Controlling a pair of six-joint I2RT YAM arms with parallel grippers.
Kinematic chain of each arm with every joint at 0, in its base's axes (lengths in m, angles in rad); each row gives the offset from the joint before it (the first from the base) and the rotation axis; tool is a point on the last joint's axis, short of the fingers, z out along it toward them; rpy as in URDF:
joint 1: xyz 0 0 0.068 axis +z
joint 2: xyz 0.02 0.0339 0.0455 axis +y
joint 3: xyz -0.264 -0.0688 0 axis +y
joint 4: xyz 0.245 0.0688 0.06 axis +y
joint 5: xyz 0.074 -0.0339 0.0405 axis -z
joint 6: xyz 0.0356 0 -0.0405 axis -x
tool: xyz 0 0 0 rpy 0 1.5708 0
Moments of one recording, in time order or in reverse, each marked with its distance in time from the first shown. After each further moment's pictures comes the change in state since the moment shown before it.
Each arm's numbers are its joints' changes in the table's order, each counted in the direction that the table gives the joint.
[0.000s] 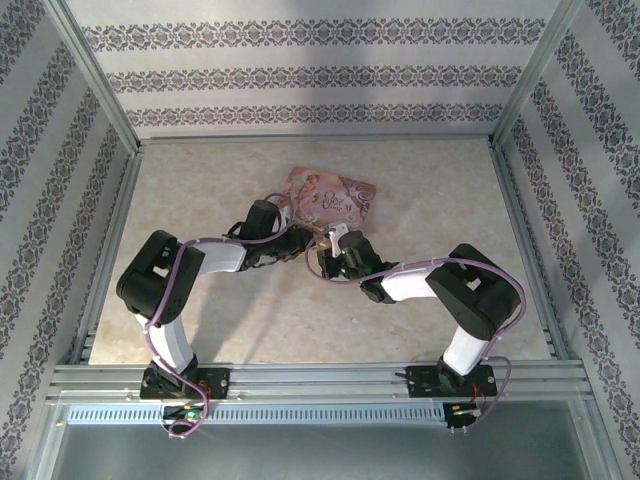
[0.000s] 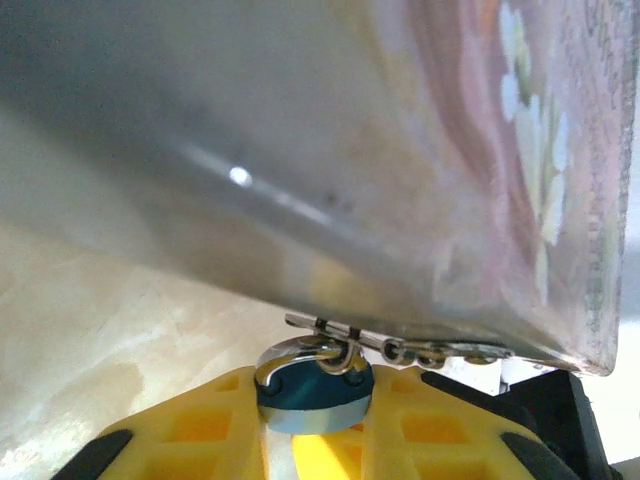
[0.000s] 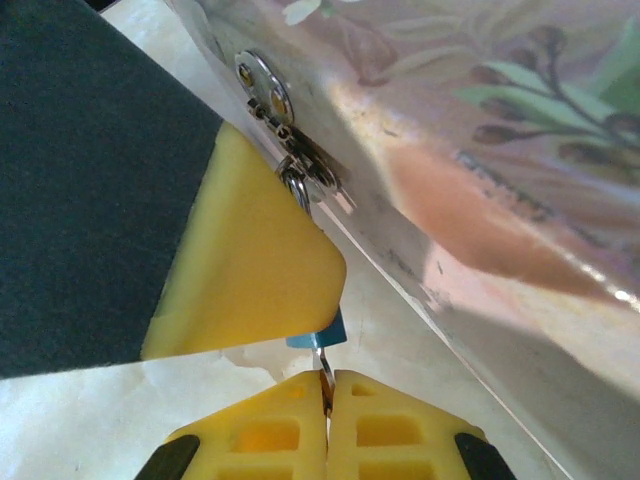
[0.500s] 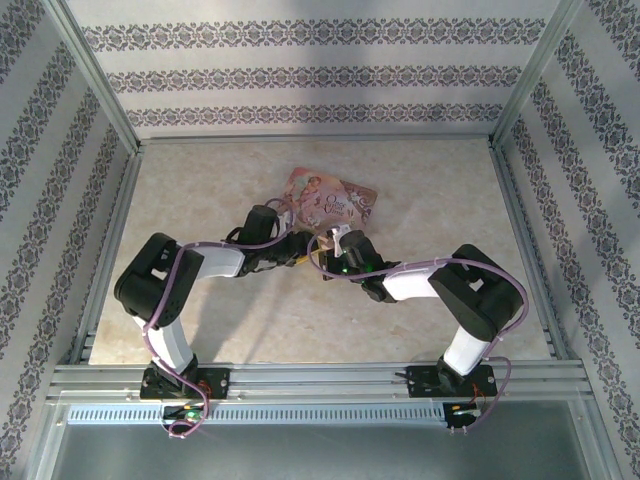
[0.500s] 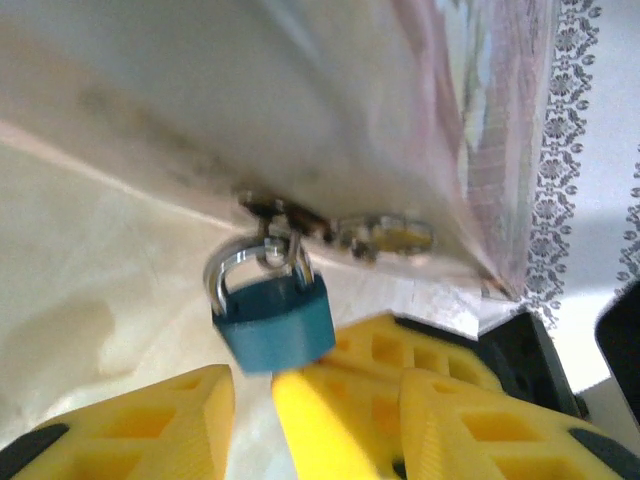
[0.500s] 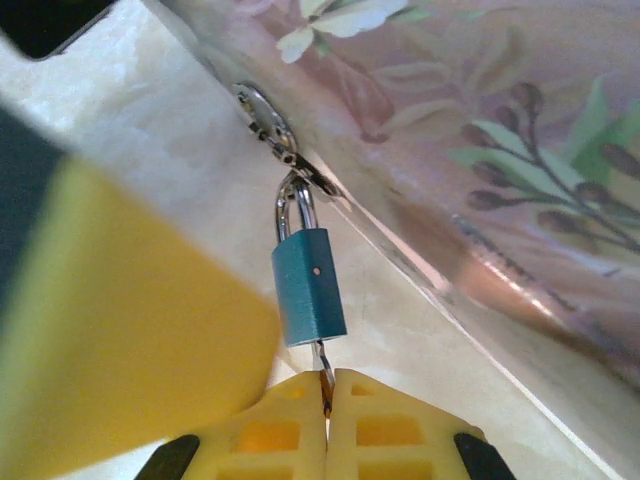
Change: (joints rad) left arm 0.000 -0.043 0.065 -0.034 0.063 0.030; right arm -0.011 -0.015 0.002 0.050 -0.037 -0.096
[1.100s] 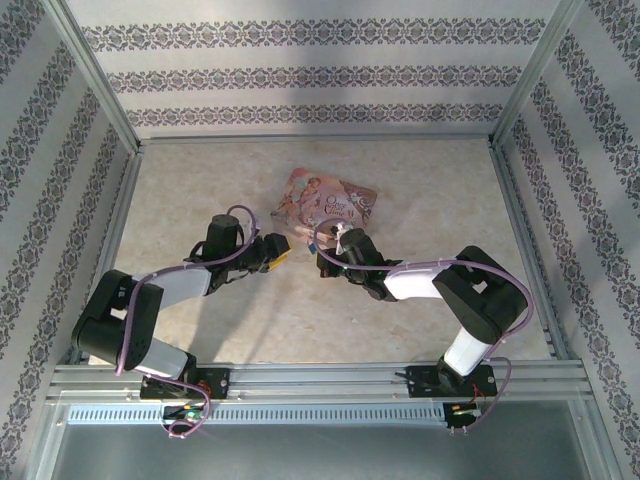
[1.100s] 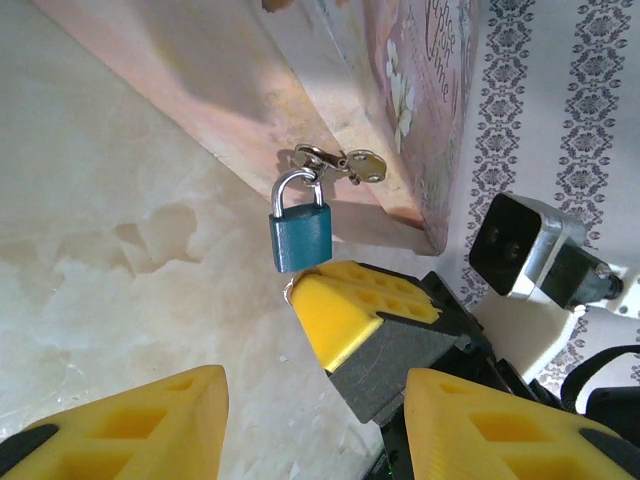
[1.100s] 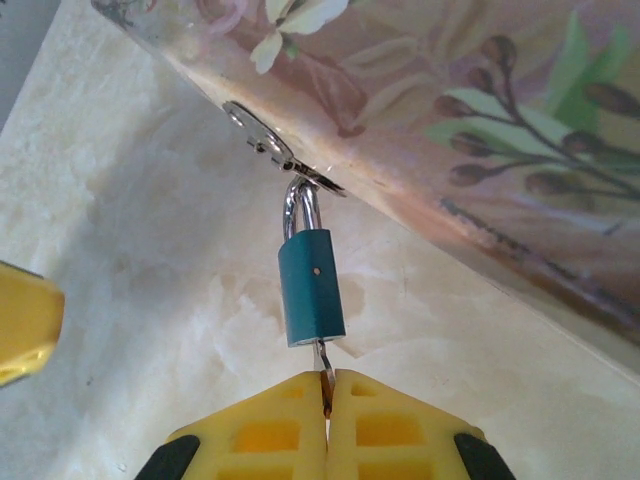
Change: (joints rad) left arm 0.143 -0.296 0.234 -0.013 0.044 0.065; right arm 0.002 -0.023 -0.012 0.039 -0.059 -0.242
